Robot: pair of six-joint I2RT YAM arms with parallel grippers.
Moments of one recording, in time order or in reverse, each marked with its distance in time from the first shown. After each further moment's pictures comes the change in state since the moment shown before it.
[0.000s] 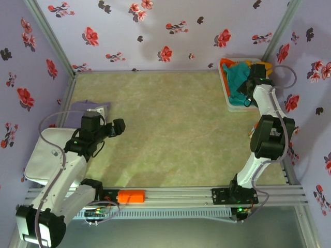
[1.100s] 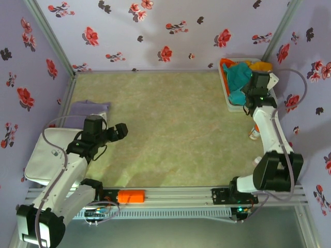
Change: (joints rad) left arm -0.016 0.004 -0.054 -0.008 0.073 -0.078; right arm 0.092 -0.469 -0.359 0.364 0.111 0.001
